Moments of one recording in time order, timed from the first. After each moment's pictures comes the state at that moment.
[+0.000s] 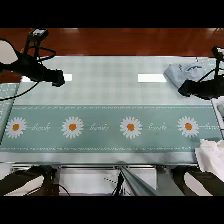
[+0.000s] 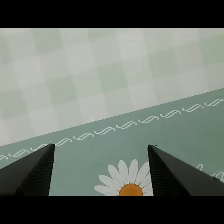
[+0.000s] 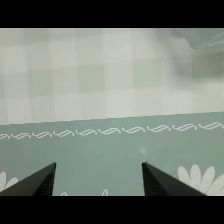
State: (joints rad) left arm -0.18 -1.23 1.36 1.51 -1.27 -1.48; right arm -0.08 -1.00 1.05 -1.41 1.15 1.59
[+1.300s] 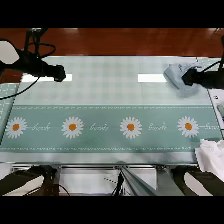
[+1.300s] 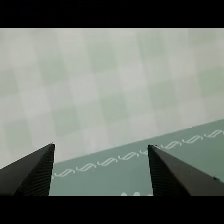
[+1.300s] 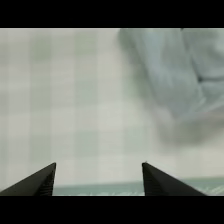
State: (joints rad) left arm -0.18 -1.24 1.36 1.51 -1.14 -1.48; right arm -0.09 -1.00 1.05 -1.48 0.85 1.60
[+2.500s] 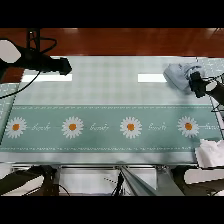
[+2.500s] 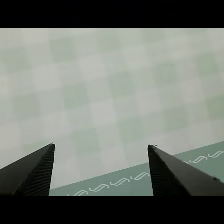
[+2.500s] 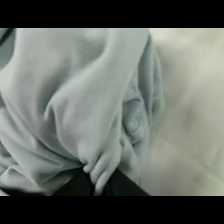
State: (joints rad) left arm -0.18 -1.25 1.36 1.38 -1.03 -1.48; right arm -0.32 -1.62 1.05 -1.27 0.21 2.17
